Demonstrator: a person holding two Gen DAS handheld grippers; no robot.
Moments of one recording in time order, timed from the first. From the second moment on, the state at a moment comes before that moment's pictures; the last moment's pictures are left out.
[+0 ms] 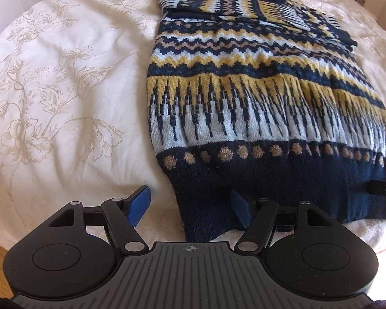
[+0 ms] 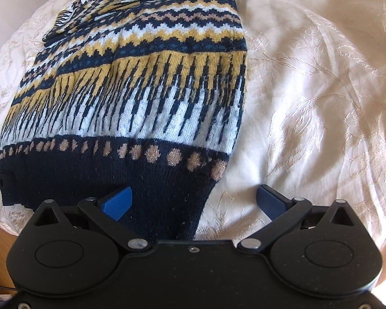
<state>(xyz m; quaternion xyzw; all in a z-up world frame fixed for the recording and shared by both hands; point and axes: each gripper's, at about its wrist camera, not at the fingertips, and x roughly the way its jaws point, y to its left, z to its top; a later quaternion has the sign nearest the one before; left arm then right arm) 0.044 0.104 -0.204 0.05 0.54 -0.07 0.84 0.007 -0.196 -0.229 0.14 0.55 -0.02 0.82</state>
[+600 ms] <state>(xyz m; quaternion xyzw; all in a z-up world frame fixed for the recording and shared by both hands) 0.061 0.109 -0.228 0.02 0.55 -0.07 0.83 -0.004 -0.203 -0.234 0.16 0.54 0.00 0.83</state>
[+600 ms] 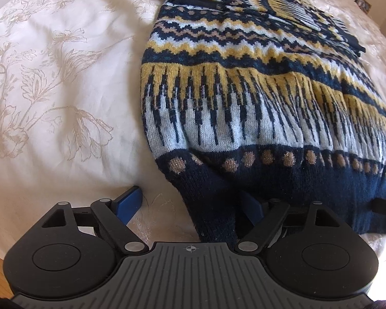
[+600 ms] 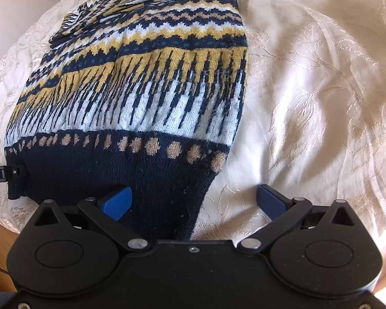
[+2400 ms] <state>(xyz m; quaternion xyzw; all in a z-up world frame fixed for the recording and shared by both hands) 0.290 0.088 -0.053 -0.12 0.38 -0.15 0.90 0.229 -0.294 -0.094 0.35 0.33 0.01 0.88</state>
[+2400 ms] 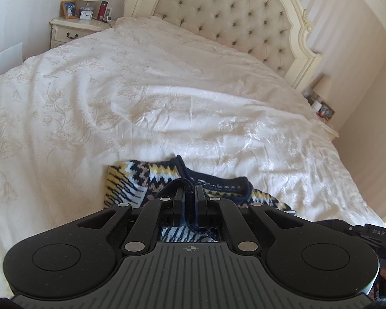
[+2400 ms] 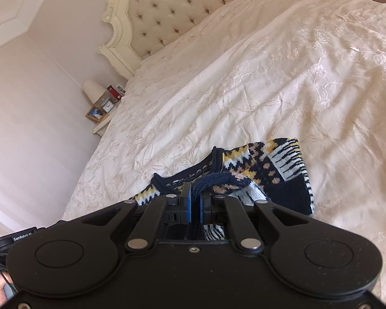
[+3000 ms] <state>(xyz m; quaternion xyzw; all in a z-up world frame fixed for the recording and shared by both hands) 0.412 0.077 -0.136 -0.09 0.47 -0.08 0.87 0.355 -0.304 -0.186 0.34 0.45 -0.06 0.83</state>
